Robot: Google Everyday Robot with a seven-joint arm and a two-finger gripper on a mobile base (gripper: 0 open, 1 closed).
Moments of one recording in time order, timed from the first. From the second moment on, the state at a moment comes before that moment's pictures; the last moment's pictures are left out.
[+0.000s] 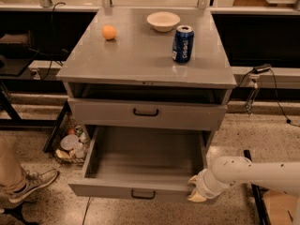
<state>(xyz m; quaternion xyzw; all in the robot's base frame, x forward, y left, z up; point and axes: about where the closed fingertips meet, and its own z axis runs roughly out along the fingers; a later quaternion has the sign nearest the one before) 0.459 -0.180 0.394 -0.63 0.75 0.10 0.15</state>
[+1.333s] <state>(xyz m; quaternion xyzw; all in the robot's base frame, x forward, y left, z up) 0.456 -0.177 0.390 -0.64 0.75 0.10 0.15</state>
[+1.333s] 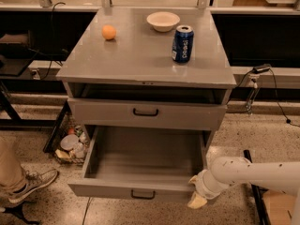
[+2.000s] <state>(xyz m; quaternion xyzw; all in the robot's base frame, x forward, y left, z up) 0.457 -0.185 0.405 -0.64 0.75 0.10 0.17</state>
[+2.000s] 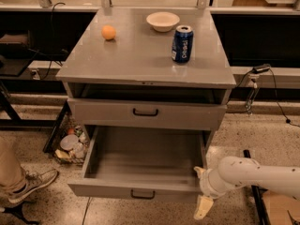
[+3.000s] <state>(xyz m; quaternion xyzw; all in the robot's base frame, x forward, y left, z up) 0.481 -0.282 0.618 -0.62 0.74 -0.04 0.27</state>
